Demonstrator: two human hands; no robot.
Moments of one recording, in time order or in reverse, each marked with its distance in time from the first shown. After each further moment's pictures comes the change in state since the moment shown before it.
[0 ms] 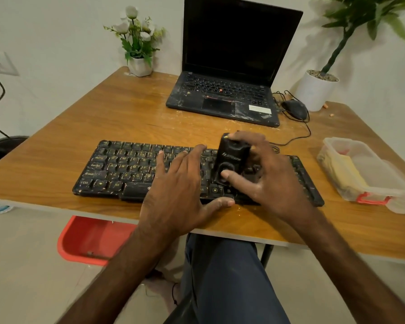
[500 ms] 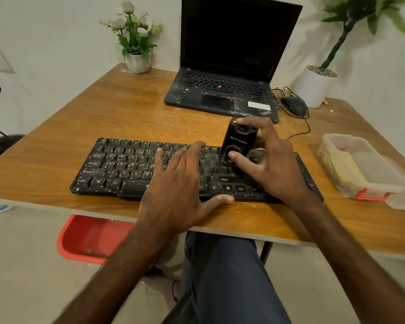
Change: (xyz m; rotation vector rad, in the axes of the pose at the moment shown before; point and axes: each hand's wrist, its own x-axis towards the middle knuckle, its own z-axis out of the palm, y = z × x) left_hand 0.001 0.000 -0.001 0.003 -0.008 -0.009; right_hand 0.018 0.016 -0.002 0.012 0.079 0.054
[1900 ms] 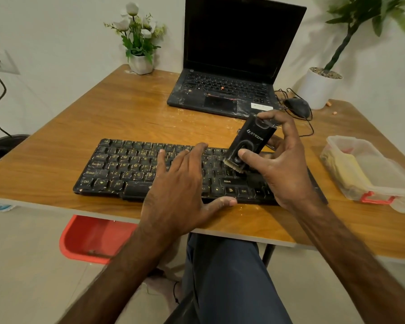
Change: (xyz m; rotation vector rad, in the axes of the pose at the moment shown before) left_hand 0.000 -0.001 0.002 -0.019 0.025 0.000; right_hand -0.003 -0.017 0.000 0.575 0.148 0.307
